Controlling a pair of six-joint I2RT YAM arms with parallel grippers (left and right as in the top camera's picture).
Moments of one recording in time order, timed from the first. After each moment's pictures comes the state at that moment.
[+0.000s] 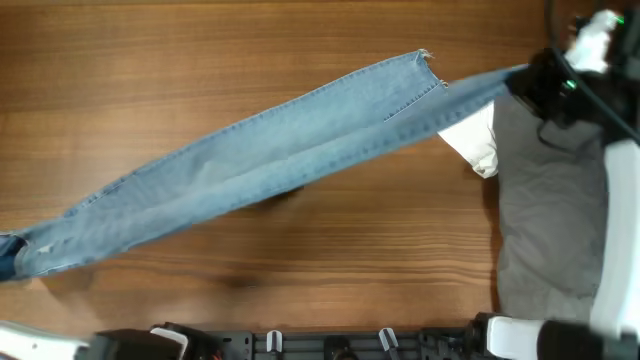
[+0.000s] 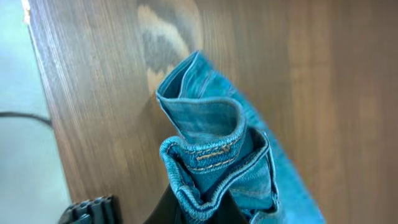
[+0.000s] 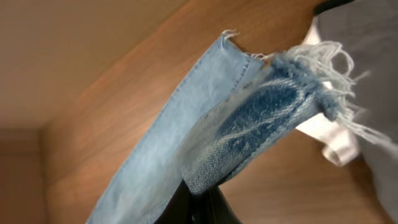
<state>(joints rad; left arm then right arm) 1.25 1.34 1.46 -1.30 0.18 -0.27 -0.16 1.50 1.70 -1.12 -0.37 0.45</state>
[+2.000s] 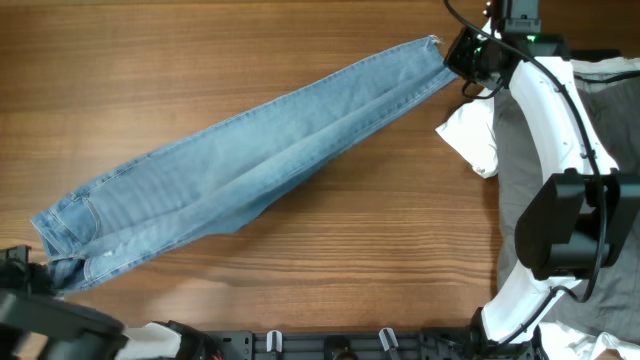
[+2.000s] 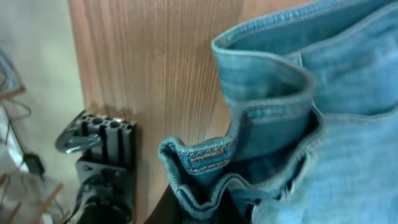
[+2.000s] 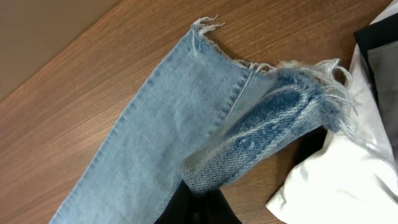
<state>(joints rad) 1.14 1.61 1.28 -1.37 -0.01 -0.62 -0.01 1.96 1.70 -0.74 -0.14 0.51</state>
